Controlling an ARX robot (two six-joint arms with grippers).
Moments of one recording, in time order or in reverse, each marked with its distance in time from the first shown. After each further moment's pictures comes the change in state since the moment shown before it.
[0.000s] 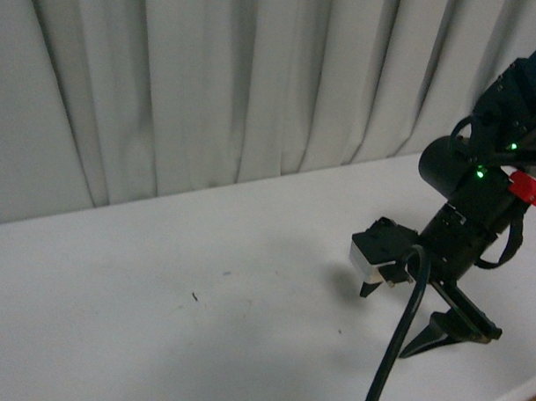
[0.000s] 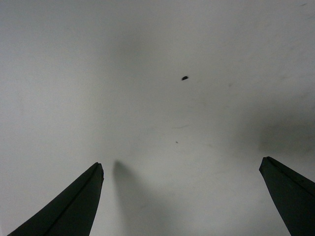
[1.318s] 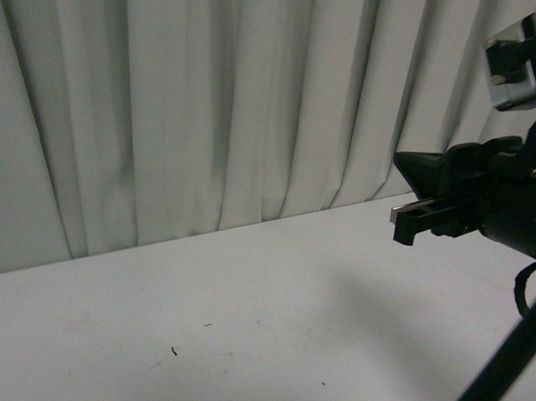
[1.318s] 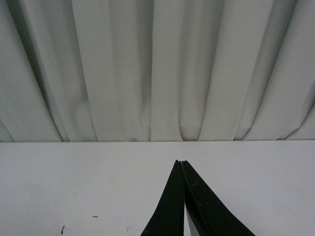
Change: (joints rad) left arm 0.000 0.000 0.000 0.000 0.000 0.000; right arm 0.220 -0.931 -1.006 1.682 0.380 1.700
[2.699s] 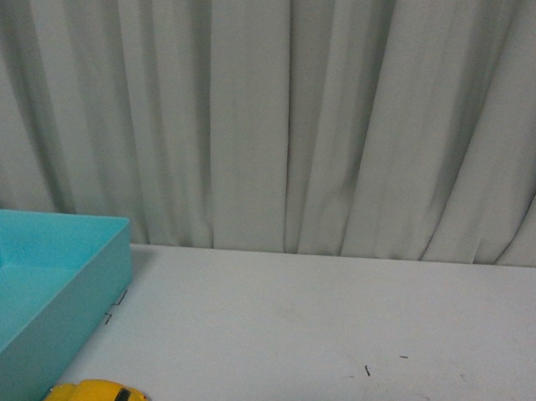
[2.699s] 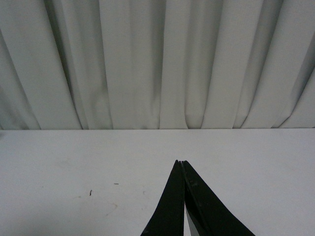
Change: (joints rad) left arm 0.000 0.000 0.000 0.000 0.000 0.000; right arm 0.092 -0.893 -0.206 -0.667 0.091 0.011
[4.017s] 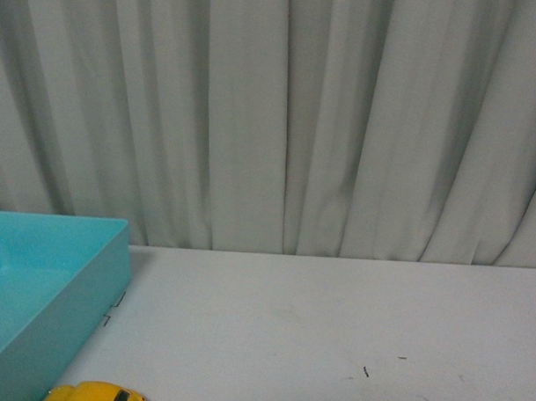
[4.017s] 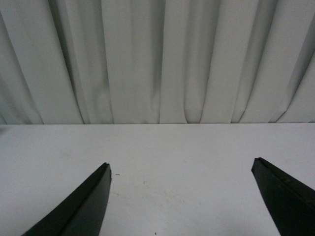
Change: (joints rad) left arm 0.000 0.000 0.000 -0.002 0.000 0.000; right arm 0.000 -0.324 0.000 -0.330 0.000 0.000
